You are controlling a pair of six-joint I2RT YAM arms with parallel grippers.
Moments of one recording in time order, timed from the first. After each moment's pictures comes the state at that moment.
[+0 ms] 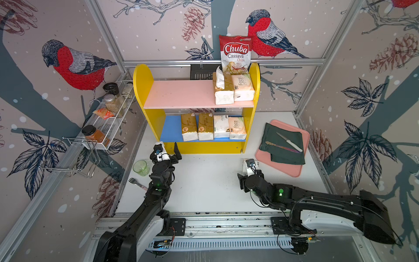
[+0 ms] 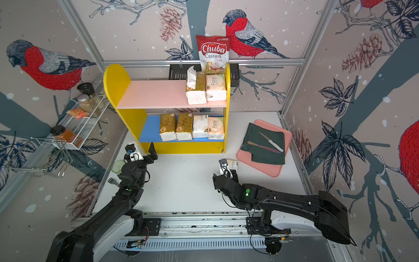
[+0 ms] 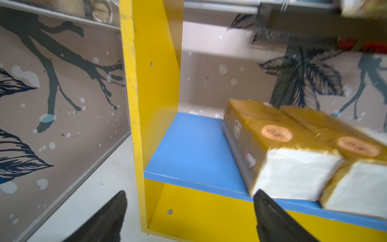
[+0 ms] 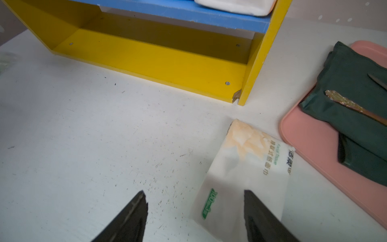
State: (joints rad) left arm -0.22 0.76 0.22 0.58 -0.33 -0.14; right arm 1.22 1.02 0.54 -0.24 0.64 0.52
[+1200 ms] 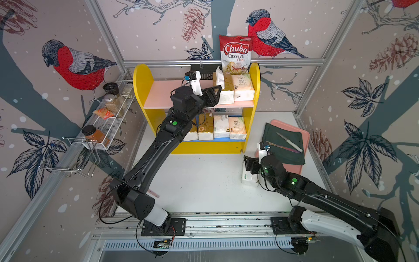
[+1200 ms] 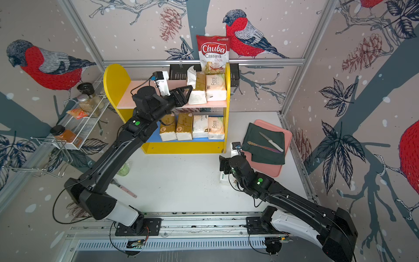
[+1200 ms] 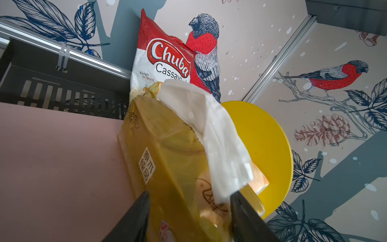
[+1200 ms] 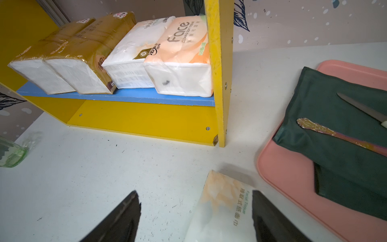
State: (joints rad) left arm -0.49 1.55 1.71 -0.12 0.14 -0.56; right arm 0.90 0.93 0.63 -0.22 0.44 0.43
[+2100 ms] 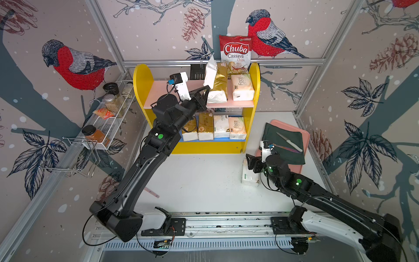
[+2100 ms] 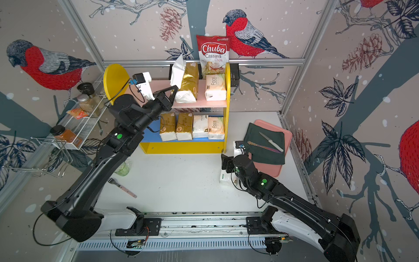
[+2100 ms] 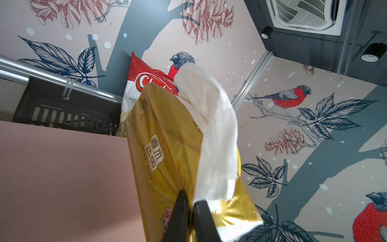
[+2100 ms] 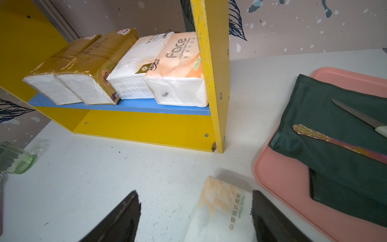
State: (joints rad) left arm -0.51 1.26 1.53 -0.07 0.13 -0.57; right arm 0.87 0.88 0.63 -0.22 0.42 0.42
